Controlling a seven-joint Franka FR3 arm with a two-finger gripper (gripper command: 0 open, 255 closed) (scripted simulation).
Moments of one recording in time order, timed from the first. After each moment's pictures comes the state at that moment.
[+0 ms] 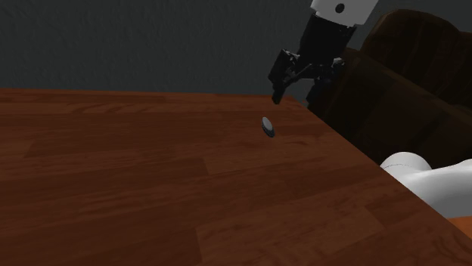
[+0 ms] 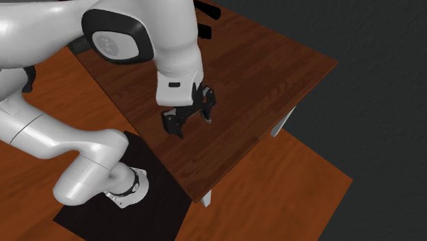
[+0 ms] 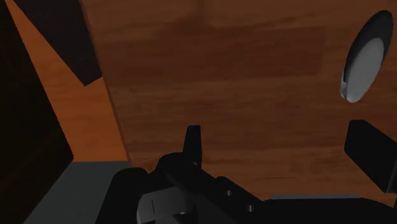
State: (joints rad) arm 0.01 -0.79 0.41 -2.22 0.19 1.54 0.76
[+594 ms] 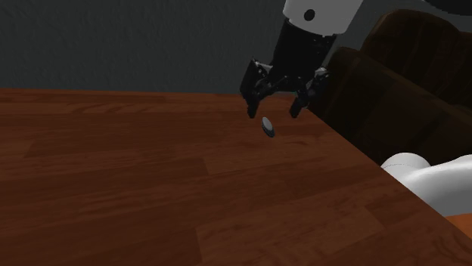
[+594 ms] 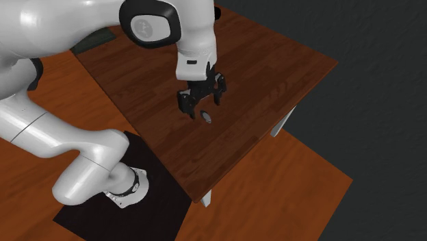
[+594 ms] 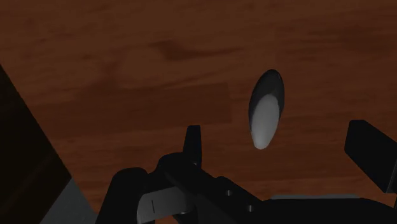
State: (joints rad) arm -0.03 -0.71 0.60 -2.14 0.22 1.58 0.98
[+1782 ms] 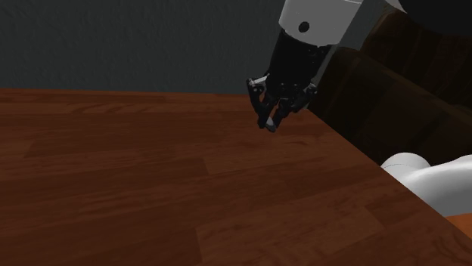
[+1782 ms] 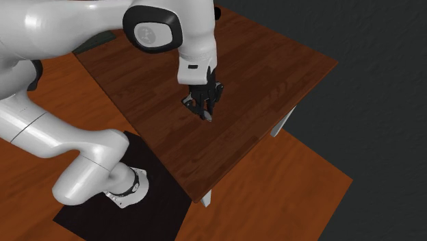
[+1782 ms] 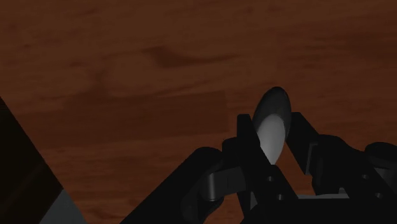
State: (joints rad) arm -0.03 -0.71 0.61 -2.18 0.22 1.61 0.98
